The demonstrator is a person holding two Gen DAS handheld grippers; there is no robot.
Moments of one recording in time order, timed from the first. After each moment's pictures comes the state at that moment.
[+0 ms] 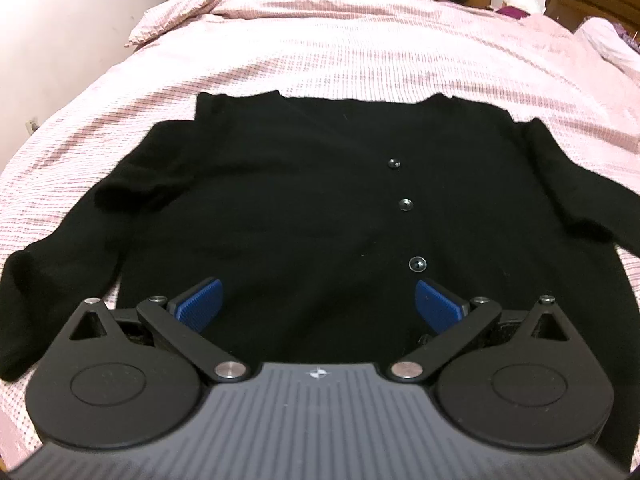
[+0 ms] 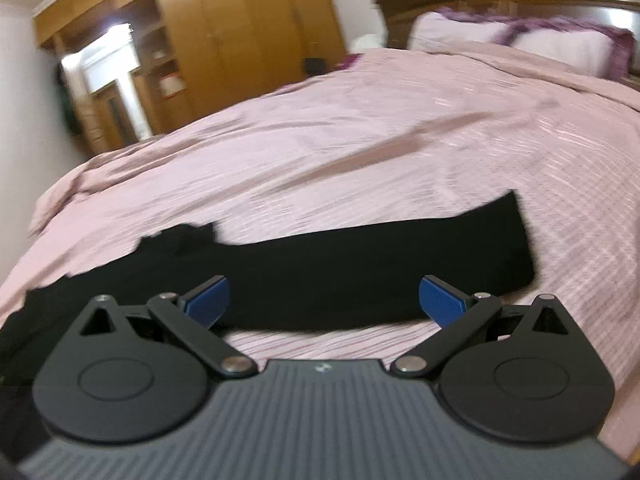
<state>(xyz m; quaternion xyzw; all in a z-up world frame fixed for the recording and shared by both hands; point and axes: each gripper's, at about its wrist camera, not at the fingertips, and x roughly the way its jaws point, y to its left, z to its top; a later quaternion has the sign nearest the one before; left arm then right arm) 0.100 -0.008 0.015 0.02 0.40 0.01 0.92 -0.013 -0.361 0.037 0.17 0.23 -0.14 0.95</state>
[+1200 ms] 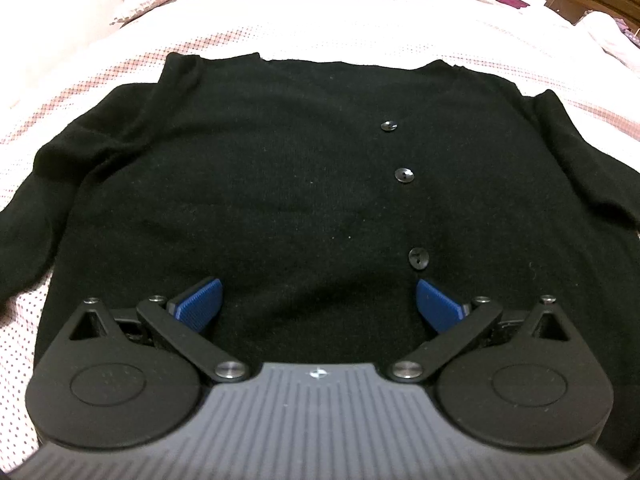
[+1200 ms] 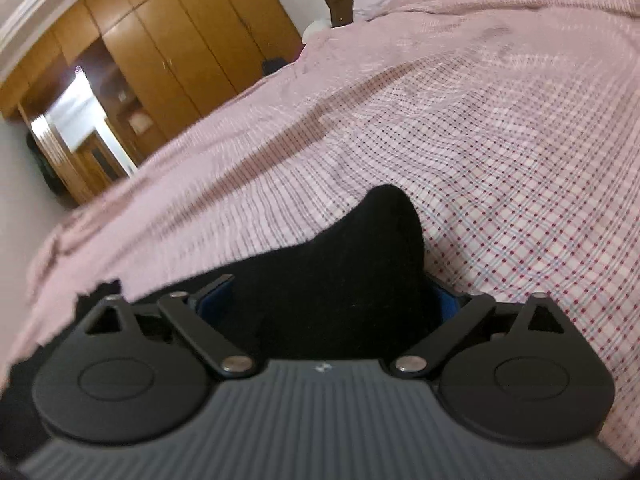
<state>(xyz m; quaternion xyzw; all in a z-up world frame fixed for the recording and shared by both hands) 0.125 -0.014 -0.031 0.00 0.41 0.00 0.91 0.017 -0.505 -0.035 0.29 0.21 -0.13 0.93</state>
